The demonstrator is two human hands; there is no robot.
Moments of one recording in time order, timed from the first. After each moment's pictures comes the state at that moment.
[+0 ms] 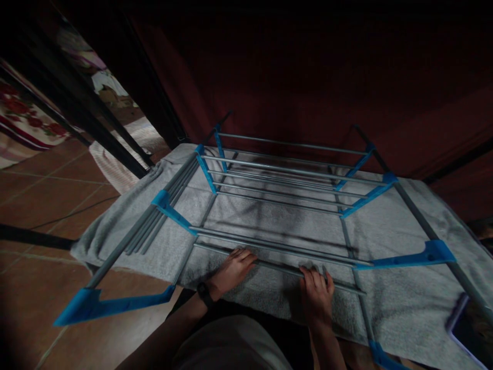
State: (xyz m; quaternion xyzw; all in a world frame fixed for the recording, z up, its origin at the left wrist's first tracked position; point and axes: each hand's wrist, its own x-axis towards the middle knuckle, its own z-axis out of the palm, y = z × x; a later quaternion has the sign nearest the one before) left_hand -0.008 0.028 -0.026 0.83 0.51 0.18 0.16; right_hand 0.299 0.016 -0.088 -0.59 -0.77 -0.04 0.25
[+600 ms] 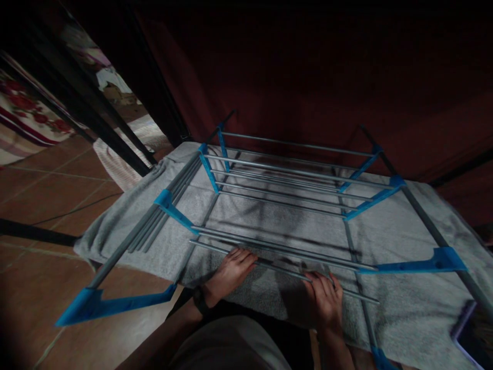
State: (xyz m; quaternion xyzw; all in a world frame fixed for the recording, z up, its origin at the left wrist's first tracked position) left_hand -0.011 0.020 0.002 0.83 0.51 0.19 0.12; right_hand 0.310 0.017 -0.058 -0.54 -0.79 -0.02 0.30
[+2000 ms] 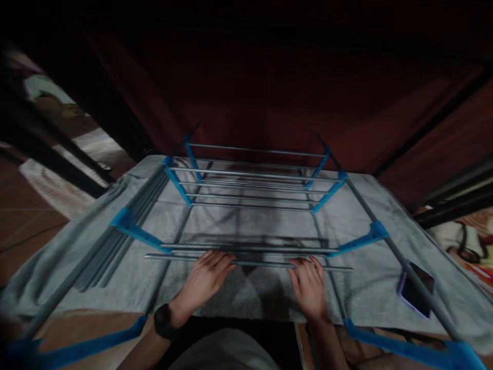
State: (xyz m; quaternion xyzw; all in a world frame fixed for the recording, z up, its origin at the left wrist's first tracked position) left_hand -0.017 0.030 0.056 0.85 0.48 0.22 0.03; right_hand 0.302 0.026 0.006 -0.50 -0.80 -0.10 0.31
